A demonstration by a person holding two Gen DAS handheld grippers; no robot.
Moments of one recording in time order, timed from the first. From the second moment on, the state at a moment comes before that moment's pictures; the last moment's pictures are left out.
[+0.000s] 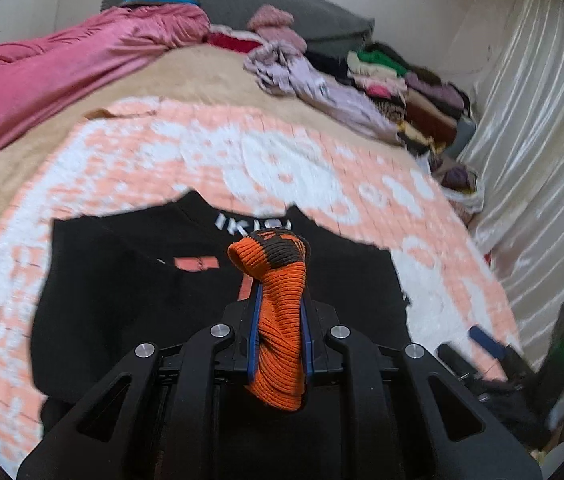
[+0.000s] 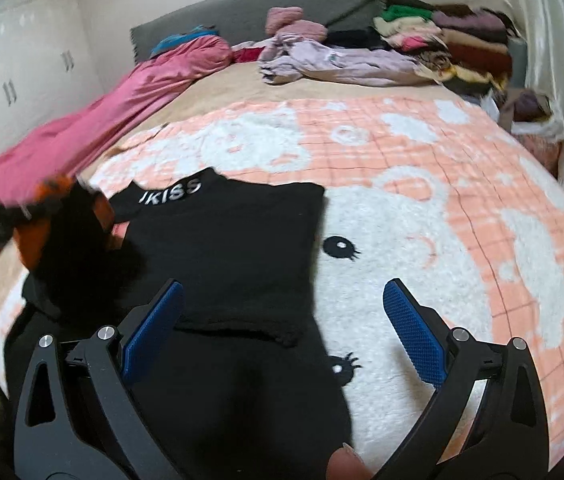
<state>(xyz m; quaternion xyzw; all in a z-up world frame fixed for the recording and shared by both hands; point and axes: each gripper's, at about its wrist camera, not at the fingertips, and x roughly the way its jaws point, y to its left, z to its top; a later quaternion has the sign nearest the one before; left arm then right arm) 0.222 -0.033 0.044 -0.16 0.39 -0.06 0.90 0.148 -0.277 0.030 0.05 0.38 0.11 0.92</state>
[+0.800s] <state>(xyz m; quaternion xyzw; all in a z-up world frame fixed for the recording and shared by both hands) 0.201 0.090 0.030 -0.12 0.35 0.01 0.93 0.151 -0.205 0.009 0.02 0.39 0.19 0.90</state>
